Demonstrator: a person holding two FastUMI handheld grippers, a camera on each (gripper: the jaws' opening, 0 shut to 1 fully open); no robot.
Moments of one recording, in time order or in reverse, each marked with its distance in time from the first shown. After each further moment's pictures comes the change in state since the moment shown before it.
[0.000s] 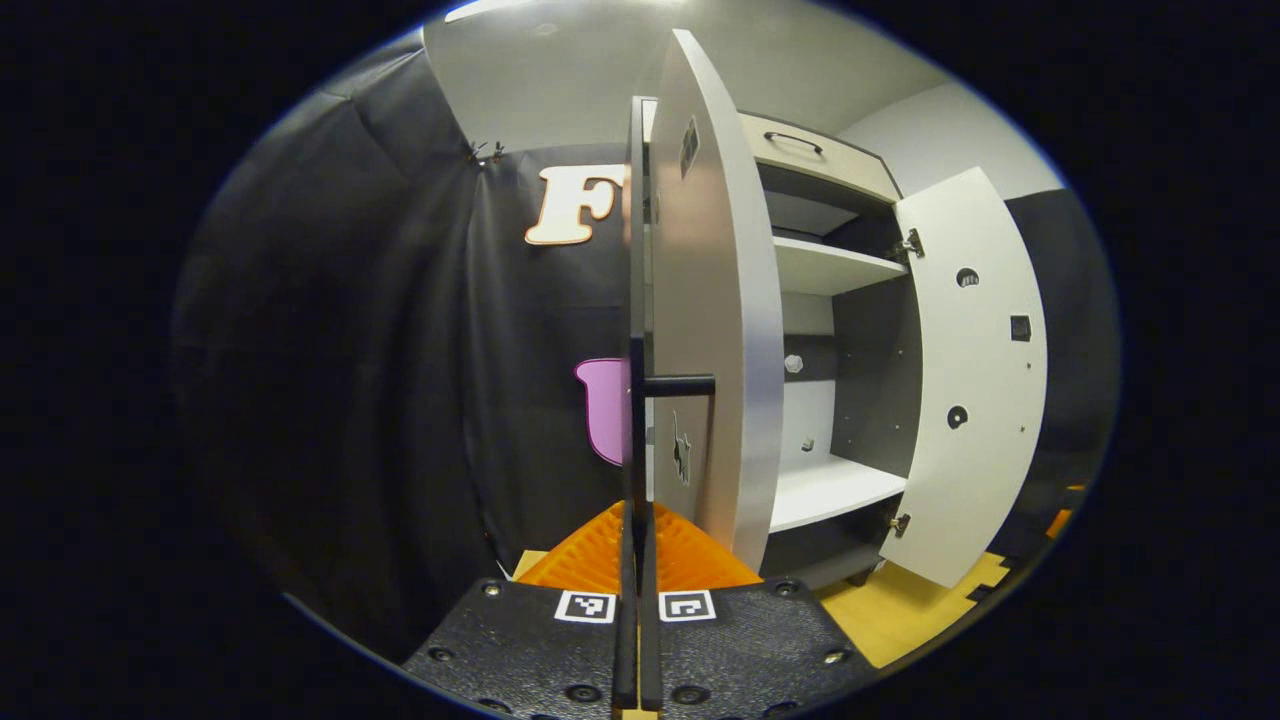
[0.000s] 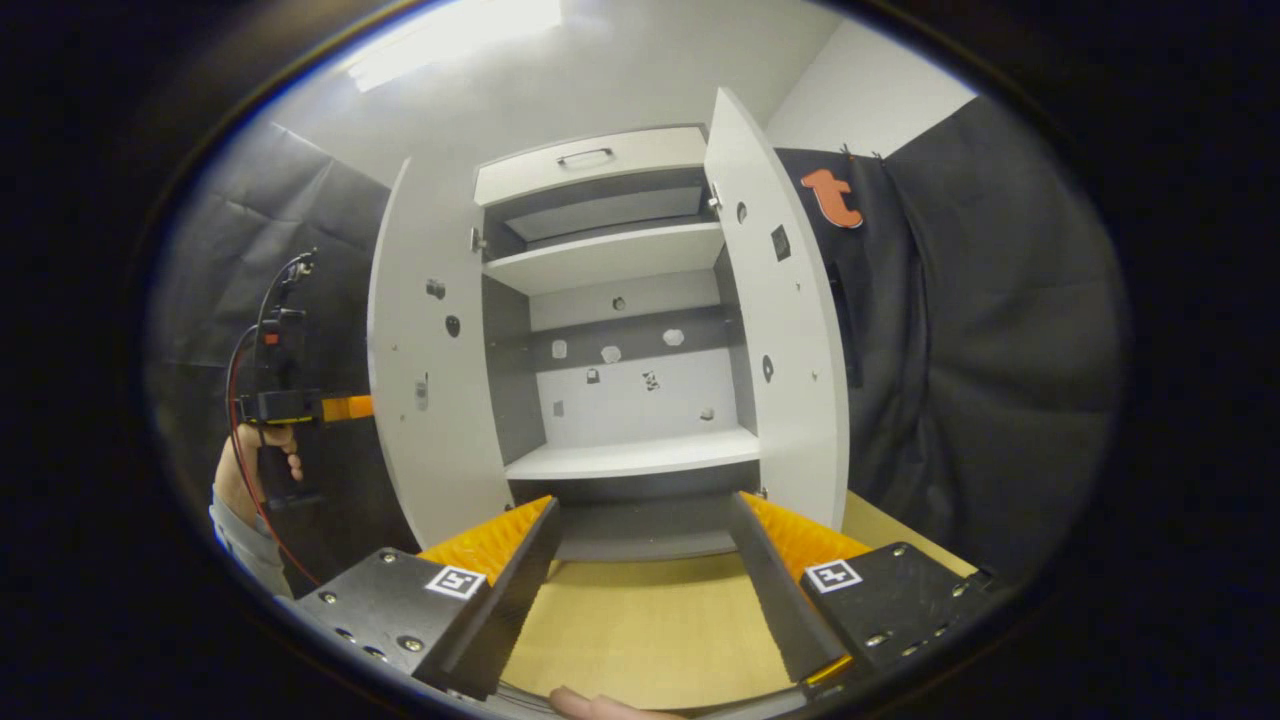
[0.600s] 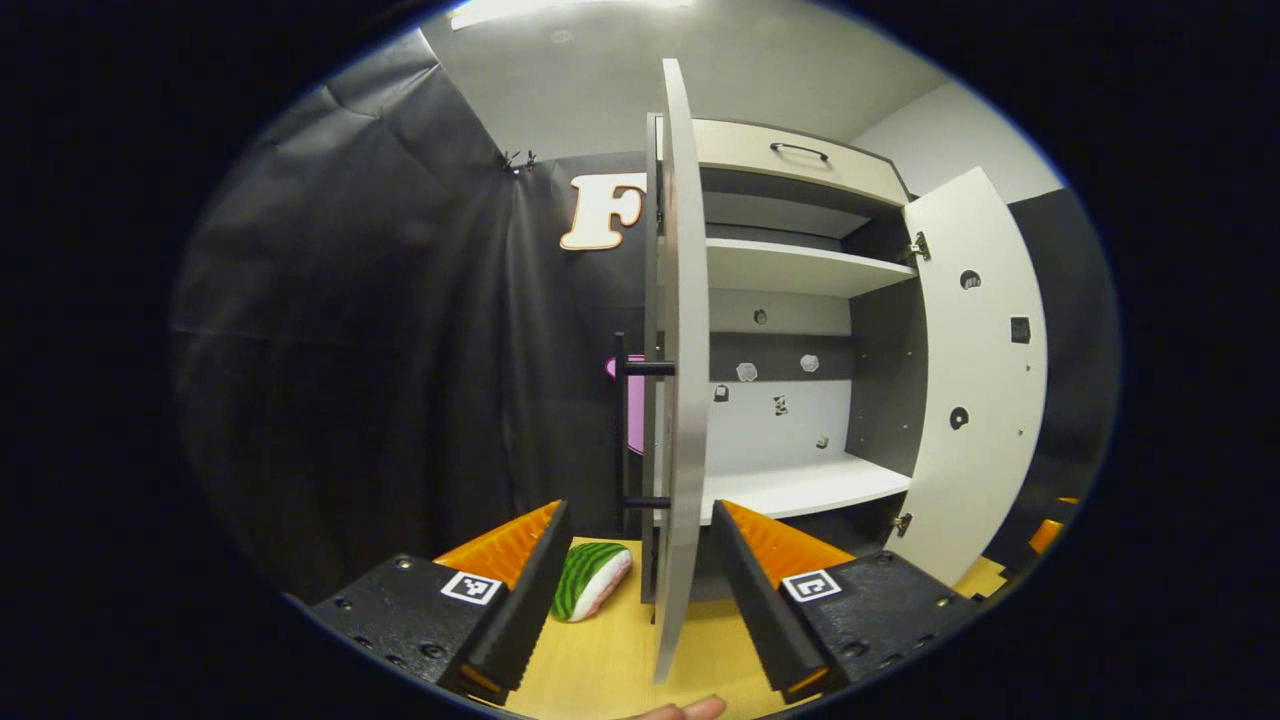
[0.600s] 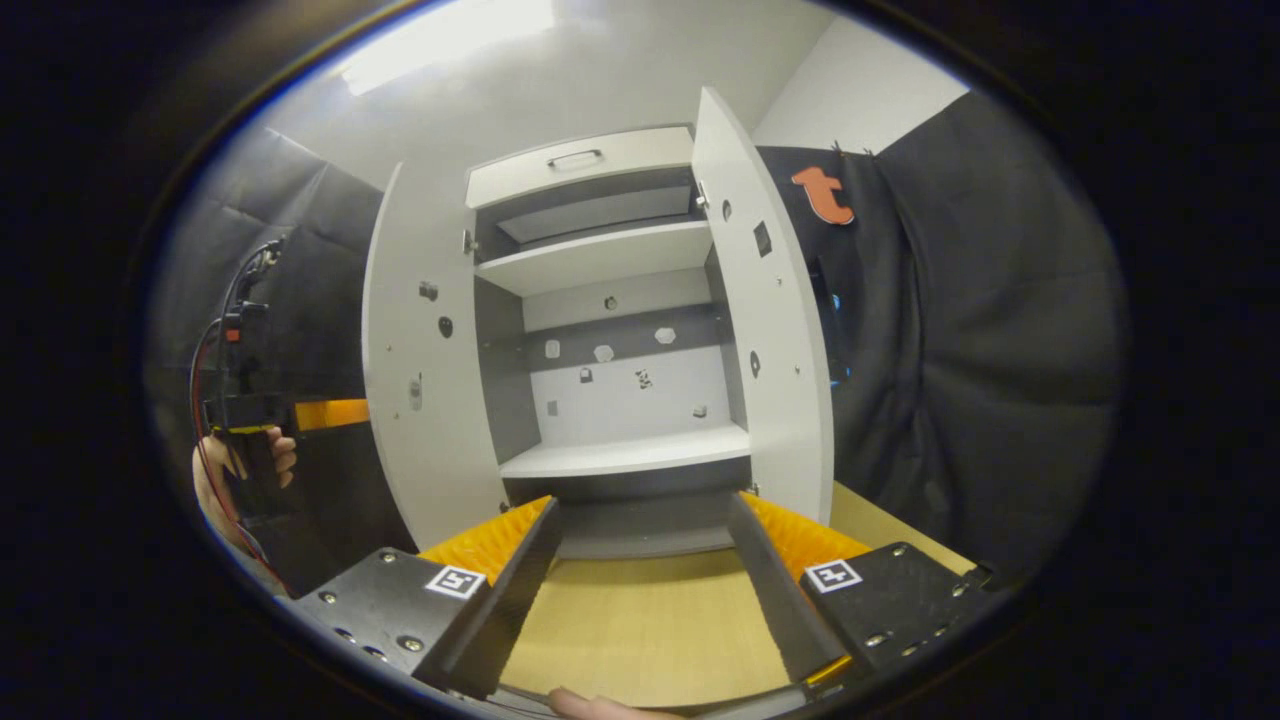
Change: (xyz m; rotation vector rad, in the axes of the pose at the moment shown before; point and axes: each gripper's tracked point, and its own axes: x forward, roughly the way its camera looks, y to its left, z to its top) left arm -0.025 0.000 0.003 -0.012 -0.034 0.080; right arm -0.012 -0.010 0.000 0.033 -0.002 0.014
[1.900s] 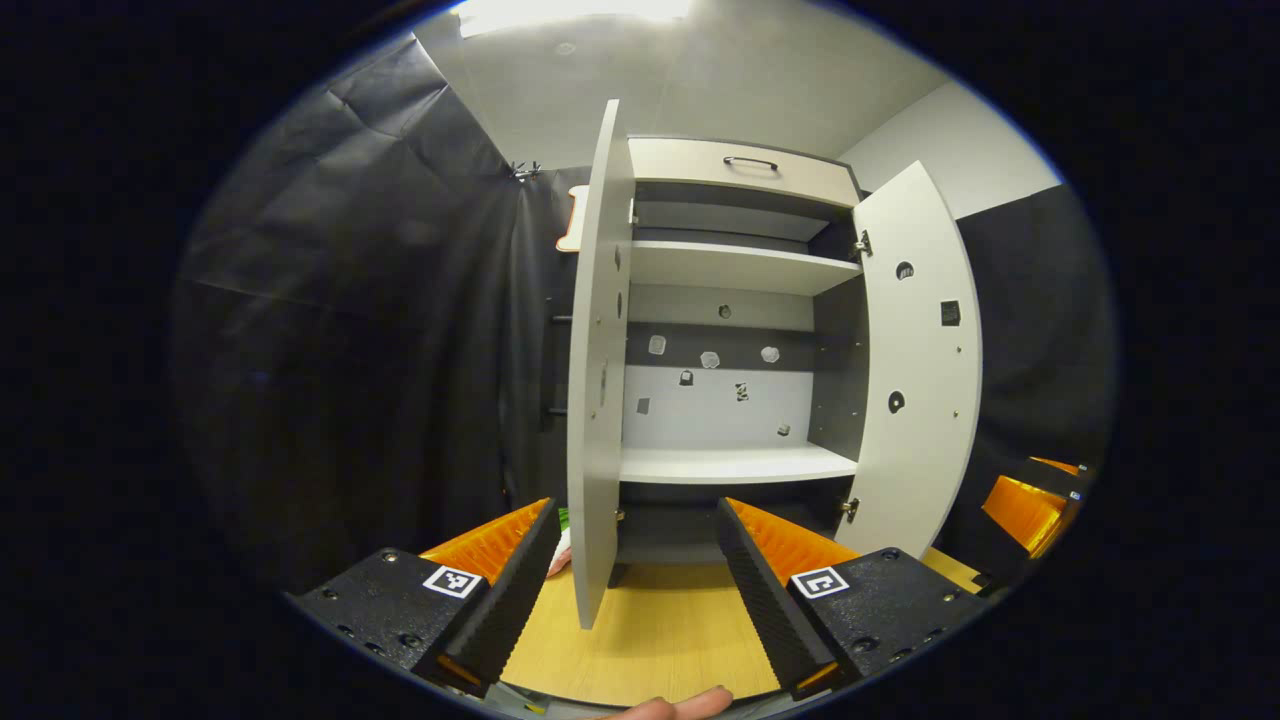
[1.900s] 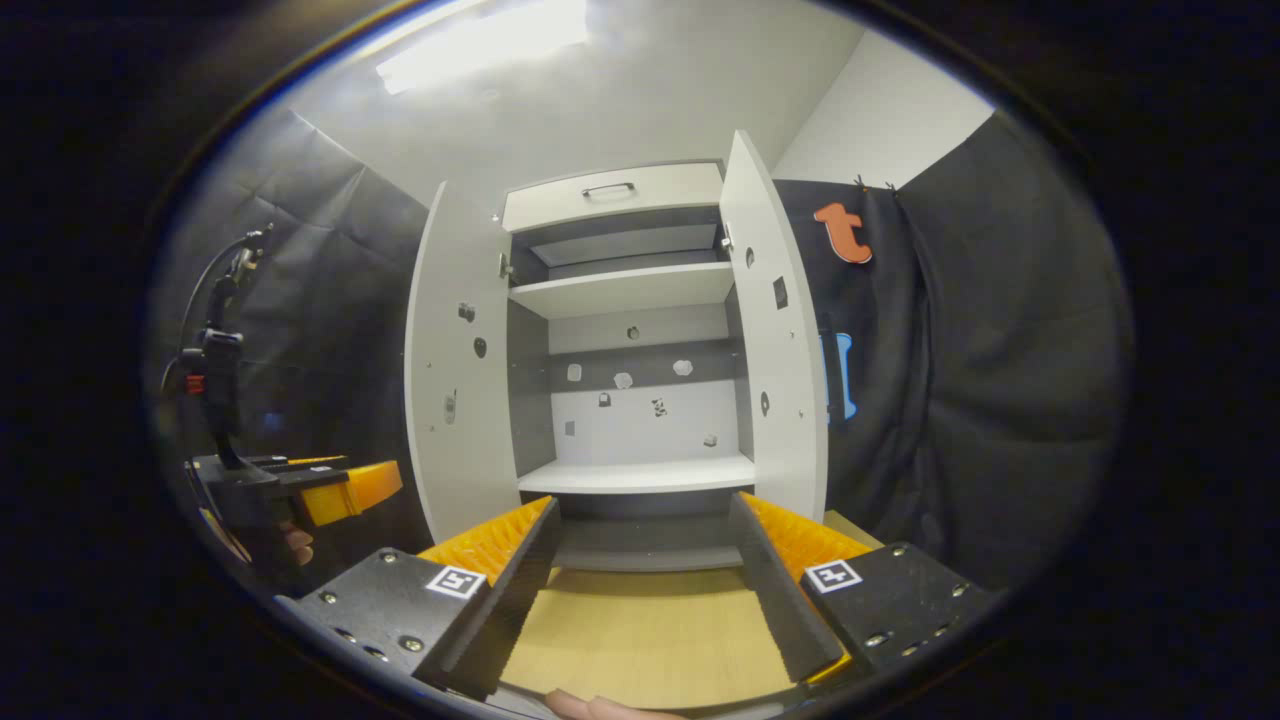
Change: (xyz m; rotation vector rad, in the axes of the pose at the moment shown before) left arm -0.039 -0.038 -0.015 -0.031 -0.015 0.021; right arm -0.033 0.012 0.028 -0.085 -0.077 0.026
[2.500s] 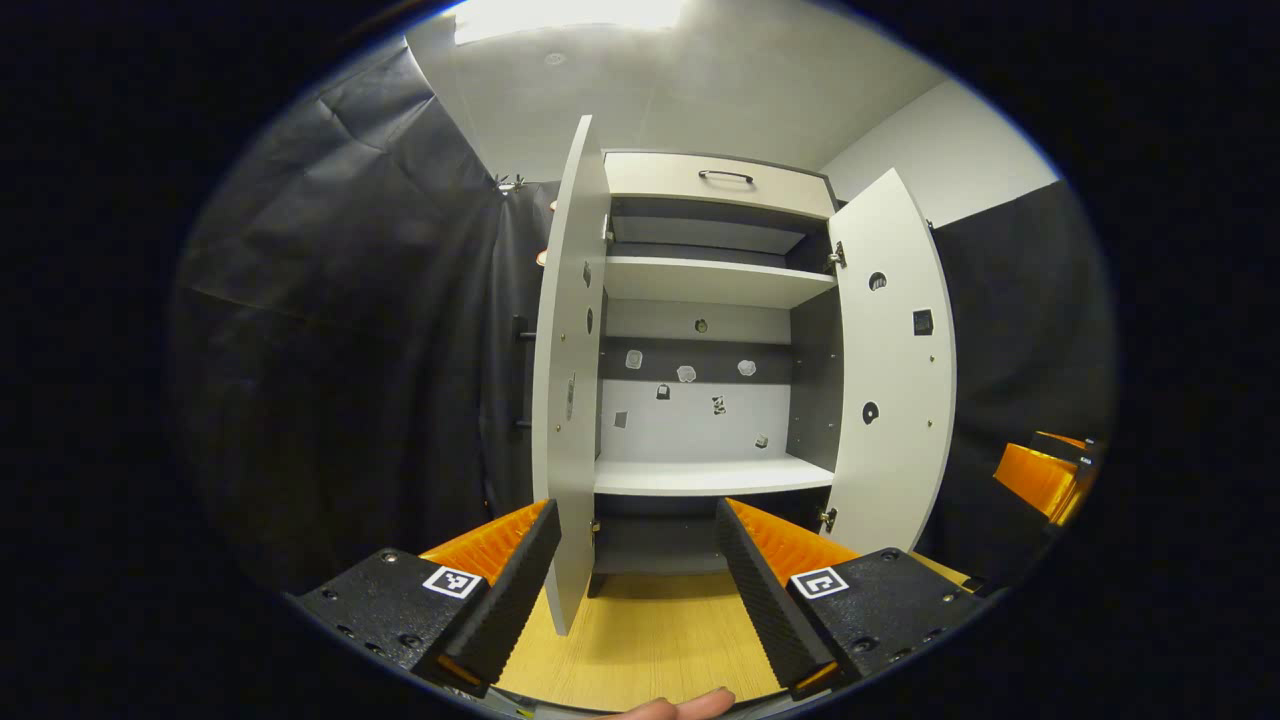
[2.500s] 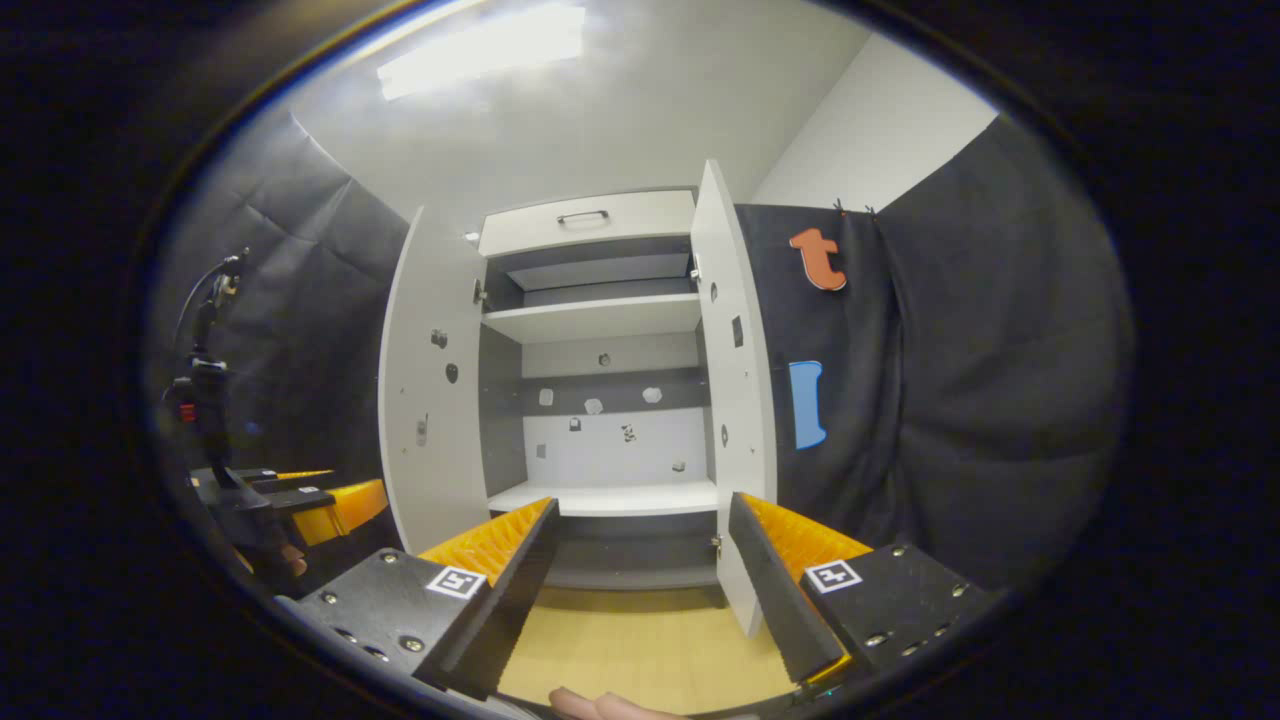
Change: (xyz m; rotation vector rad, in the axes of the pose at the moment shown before) left arm 0.003 -0.010 0.007 0.004 -0.042 -0.018; right arm -0.011 -0.043 0.037 -0.017 -0.079 -0.072
